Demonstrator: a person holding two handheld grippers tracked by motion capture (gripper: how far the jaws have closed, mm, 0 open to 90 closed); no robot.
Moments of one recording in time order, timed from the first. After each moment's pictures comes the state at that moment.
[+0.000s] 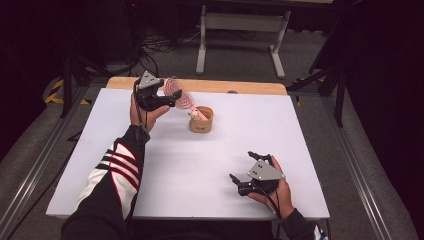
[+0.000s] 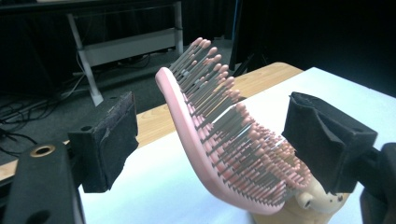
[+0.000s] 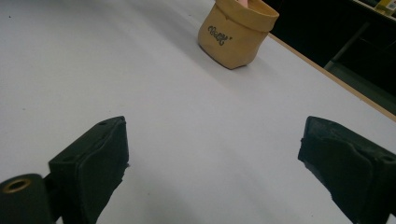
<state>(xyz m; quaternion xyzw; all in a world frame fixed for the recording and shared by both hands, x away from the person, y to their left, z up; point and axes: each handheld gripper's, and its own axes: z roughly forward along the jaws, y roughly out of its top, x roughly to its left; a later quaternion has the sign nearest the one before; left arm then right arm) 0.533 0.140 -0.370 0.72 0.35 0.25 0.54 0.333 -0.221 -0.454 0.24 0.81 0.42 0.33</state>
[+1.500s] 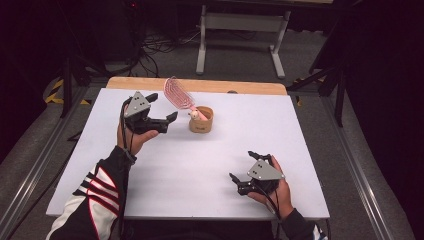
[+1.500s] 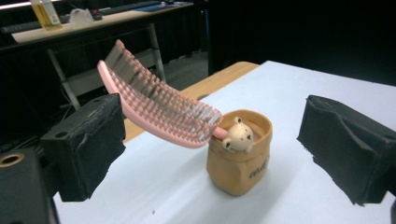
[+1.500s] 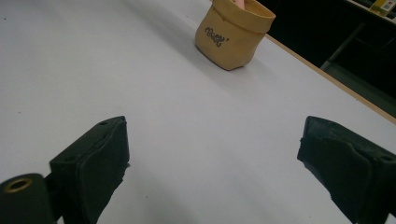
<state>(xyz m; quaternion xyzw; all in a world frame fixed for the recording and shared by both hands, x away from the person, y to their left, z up) 0.456 0.155 -0.373 0.74 0.27 0.27 0.56 0.334 -0.220 -0.454 0.24 0.81 0.42 0.34</state>
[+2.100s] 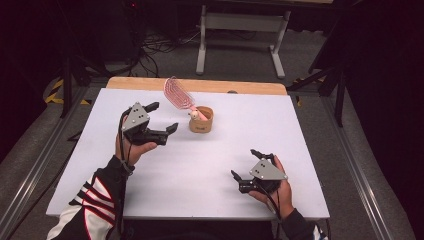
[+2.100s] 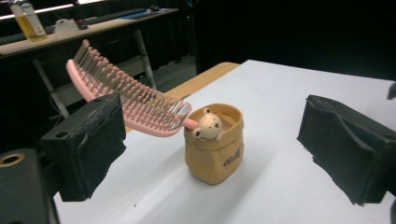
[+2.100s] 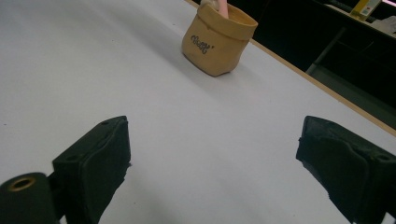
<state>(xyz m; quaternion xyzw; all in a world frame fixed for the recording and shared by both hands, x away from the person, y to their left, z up) 0.427 0.153 -0.378 0.74 0.24 0.27 0.56 0.332 -0.224 -0.449 0.25 0.79 0.43 0.35</state>
